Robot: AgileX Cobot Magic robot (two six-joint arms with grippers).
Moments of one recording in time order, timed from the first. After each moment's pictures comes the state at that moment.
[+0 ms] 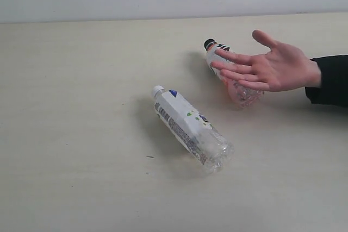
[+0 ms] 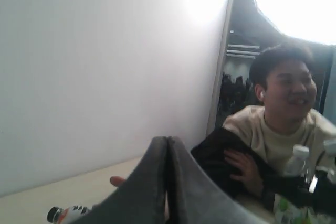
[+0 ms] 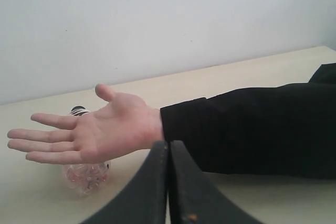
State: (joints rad) left arm -0.70 0.49 -0.13 0.15 -0.57 -0.33; right arm -0.02 0.01 -0.01 0.05 0.24 0.13
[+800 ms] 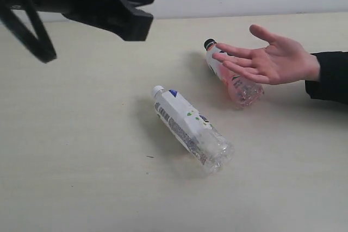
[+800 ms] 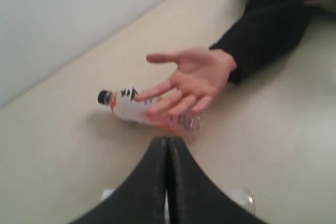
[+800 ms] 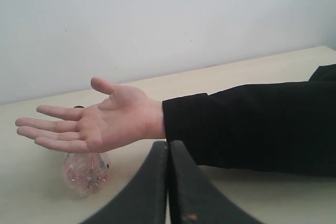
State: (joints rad) left arm -0.70 1.25 -1.03 -0.15 0.35 0.24; right arm -0.02 0.01 -0.01 0.05 0.24 0.13
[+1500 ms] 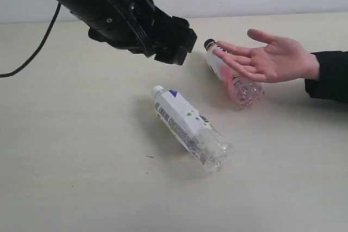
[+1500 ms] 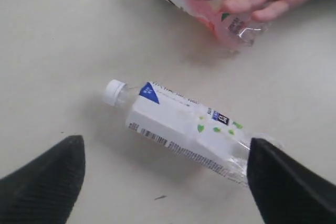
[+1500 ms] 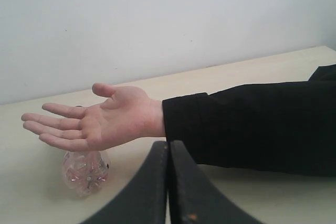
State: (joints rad) left arm -0.70 1.61 -1.32 0.10 0.78 -0.31; right arm -0.02 0.01 -0.01 0.05 0.24 0.13
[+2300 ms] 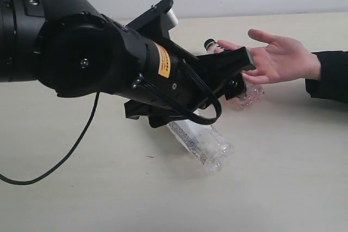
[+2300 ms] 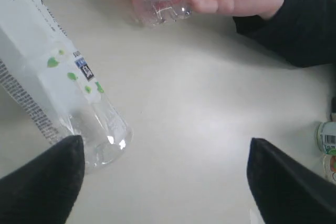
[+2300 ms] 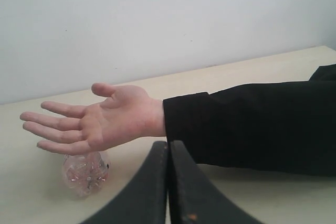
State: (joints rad) left arm -0.88 1.64 -1.10 -0.01 0.37 -1.04; right arm -0.02 0.01 -0.01 0.05 0.24 0.13
